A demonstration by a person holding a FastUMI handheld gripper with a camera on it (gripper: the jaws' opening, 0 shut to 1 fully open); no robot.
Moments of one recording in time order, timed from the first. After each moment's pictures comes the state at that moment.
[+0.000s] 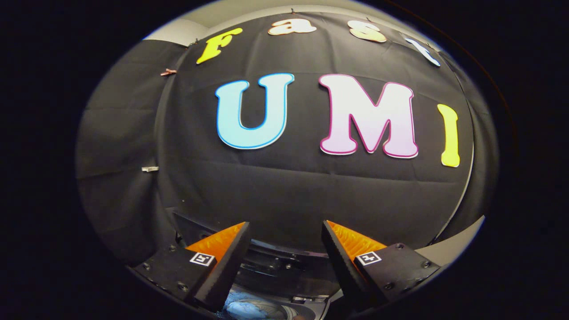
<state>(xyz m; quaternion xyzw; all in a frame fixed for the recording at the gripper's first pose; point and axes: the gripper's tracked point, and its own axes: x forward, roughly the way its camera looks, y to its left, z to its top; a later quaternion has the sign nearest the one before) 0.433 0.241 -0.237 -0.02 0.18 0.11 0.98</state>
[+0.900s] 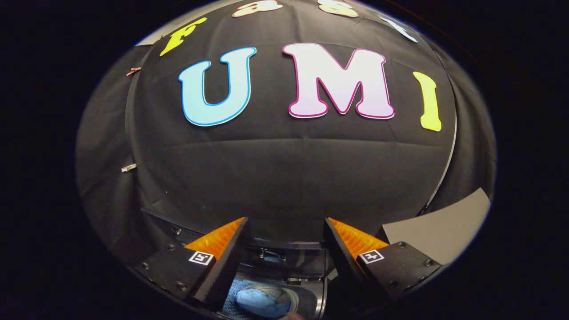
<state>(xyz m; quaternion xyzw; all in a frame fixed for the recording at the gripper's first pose) 0.396 0.201 -0.260 0.01 0.27 0.05 0.96</state>
